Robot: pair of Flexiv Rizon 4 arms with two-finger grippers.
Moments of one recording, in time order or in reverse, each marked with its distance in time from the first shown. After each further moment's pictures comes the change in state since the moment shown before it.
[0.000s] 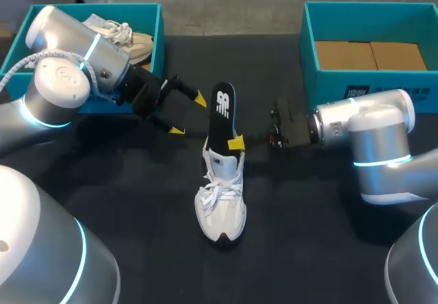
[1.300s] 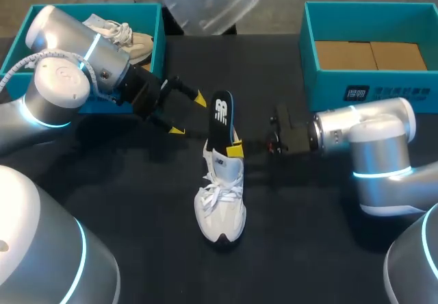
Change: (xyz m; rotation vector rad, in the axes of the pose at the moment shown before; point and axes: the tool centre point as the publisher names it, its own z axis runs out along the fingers) left arm 0.000 0.000 0.000 0.000 0.000 0.000; right arm 0.011 -0.008 0.004 -0.016 -0.003 -0.006
